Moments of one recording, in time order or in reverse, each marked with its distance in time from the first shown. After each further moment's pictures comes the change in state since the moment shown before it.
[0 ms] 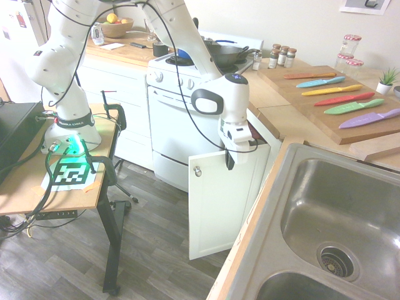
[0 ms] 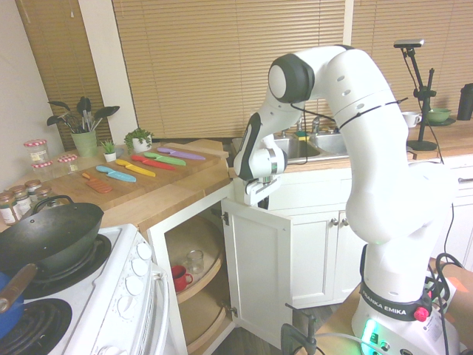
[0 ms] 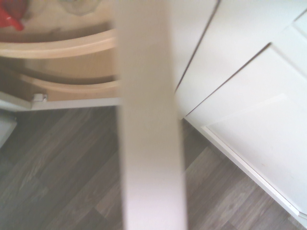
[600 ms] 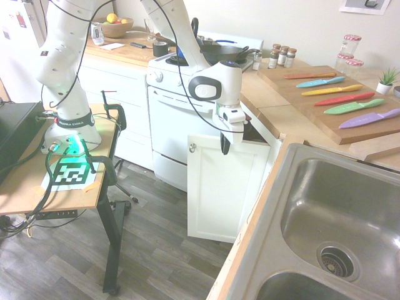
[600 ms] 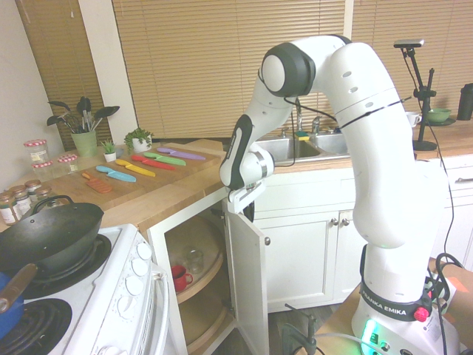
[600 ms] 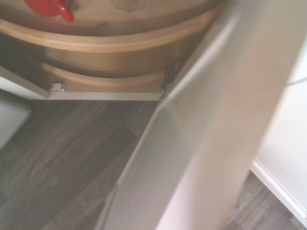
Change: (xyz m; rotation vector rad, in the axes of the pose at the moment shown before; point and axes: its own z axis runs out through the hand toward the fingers) arm -0.051 -0.076 -0.007 -0.051 0.019 -0.057
